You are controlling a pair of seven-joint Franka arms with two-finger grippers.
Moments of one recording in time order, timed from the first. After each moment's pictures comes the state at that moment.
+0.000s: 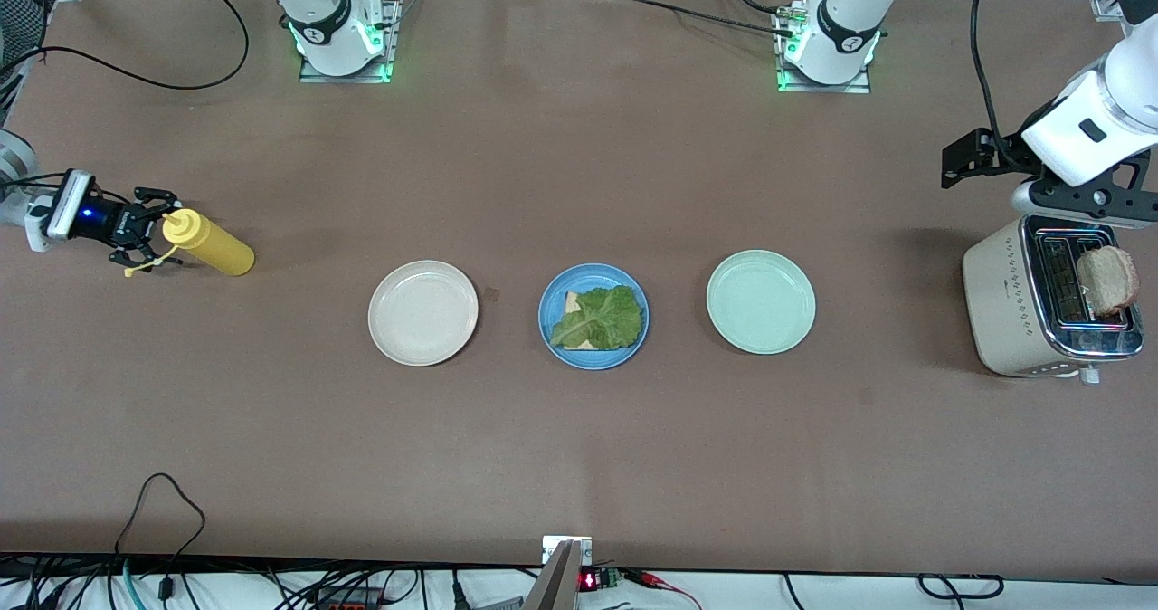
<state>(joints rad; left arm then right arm) -0.05 0.02 -0.02 -1.62 0.01 1.54 0.06 -0.75 0.88 -0.07 -1.66 0.89 1.42 -2.63</state>
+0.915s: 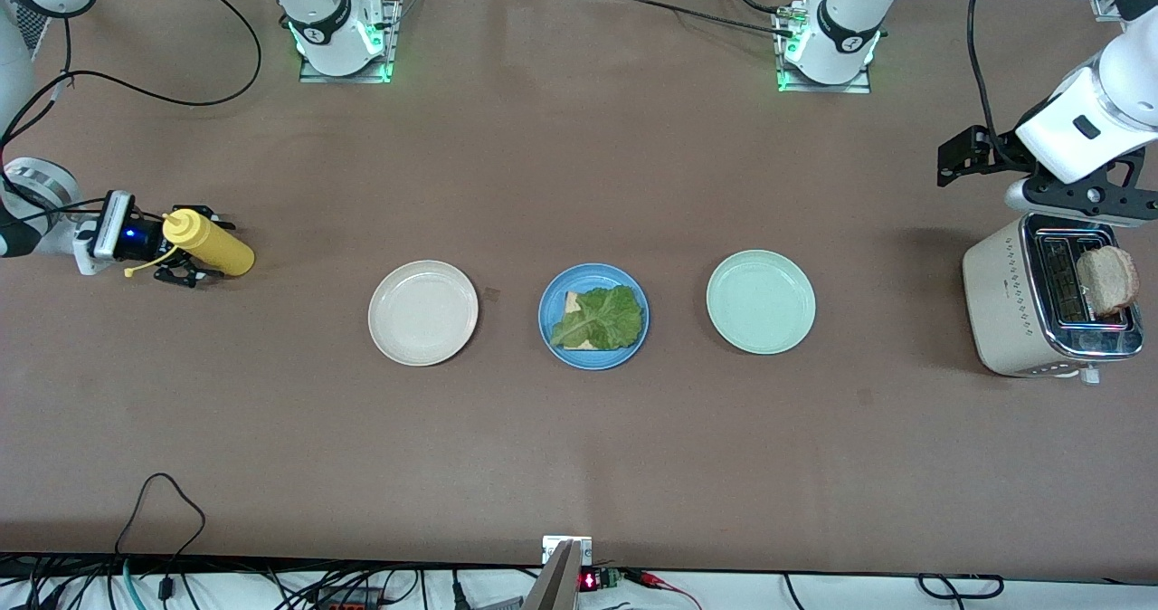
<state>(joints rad) -0.06 0.02 -0.02 -1.62 0.01 1.53 0.06 -0.70 0.93 0.00 -1.66 0.89 1.42 -2.65</state>
